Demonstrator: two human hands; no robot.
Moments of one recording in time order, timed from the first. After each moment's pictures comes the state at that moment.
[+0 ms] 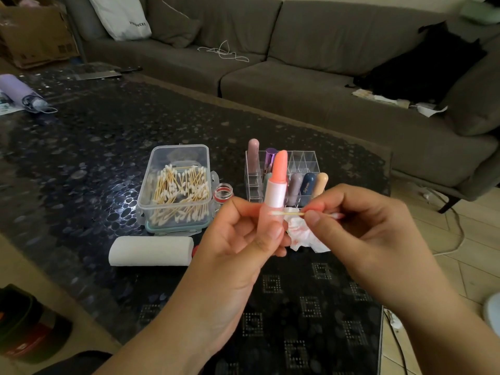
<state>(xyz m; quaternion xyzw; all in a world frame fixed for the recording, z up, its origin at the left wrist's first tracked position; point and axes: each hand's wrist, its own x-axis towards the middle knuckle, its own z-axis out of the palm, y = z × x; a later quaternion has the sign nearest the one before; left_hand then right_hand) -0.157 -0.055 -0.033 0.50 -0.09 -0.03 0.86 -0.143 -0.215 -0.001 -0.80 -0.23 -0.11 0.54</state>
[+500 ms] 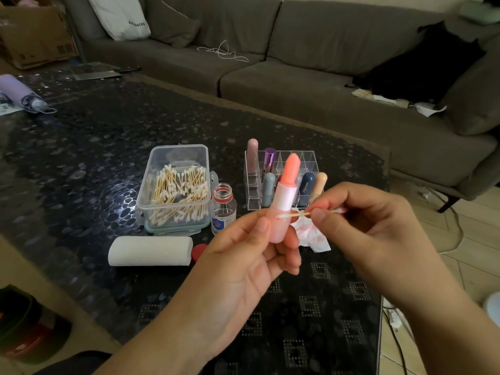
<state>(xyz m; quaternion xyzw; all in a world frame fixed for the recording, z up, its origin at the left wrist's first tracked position) -0.158 -0.057 -0.032 0.42 -0.10 -0.13 0.89 -0.141 -0.222 0.002 -0.79 -0.22 -0.09 0.56</state>
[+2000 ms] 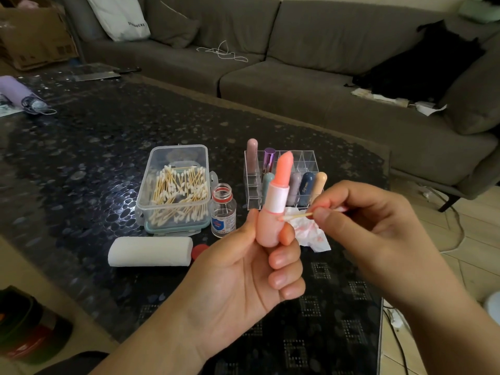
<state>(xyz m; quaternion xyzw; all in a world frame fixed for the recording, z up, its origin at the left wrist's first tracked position) -0.149 -0.051 -0.040 0.20 -0.15 -0.36 0.90 -0.141 -0.220 0.002 -0.78 -0.23 -0.09 0.58</state>
